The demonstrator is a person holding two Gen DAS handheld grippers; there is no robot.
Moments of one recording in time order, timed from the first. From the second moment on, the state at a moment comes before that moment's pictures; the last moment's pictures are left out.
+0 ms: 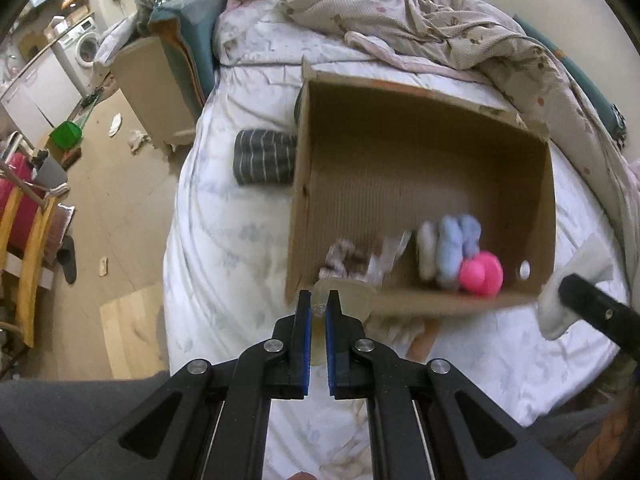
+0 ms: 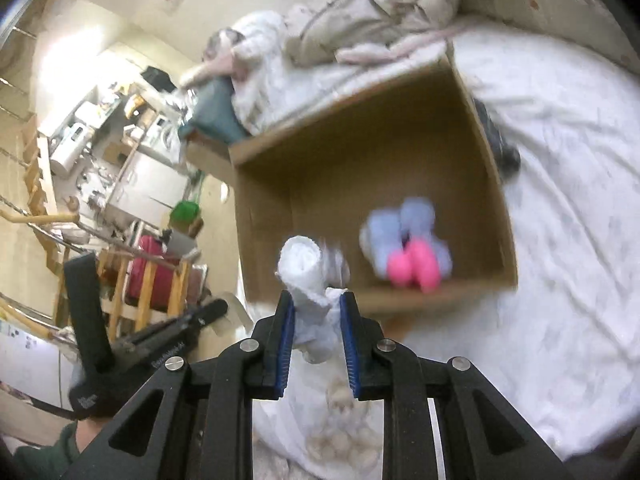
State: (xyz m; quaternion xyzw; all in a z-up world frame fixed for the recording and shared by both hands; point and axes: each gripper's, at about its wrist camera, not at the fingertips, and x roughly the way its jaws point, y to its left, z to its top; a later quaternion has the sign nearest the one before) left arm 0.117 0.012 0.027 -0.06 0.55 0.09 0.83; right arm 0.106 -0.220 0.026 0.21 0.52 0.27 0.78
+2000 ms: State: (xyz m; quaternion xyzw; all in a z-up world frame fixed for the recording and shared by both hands) left arm 0.197 -0.023 -0.013 0.00 0.52 0.12 0.85; right arm 0.172 -0.219 -0.015 0.12 0.53 0.20 0.82
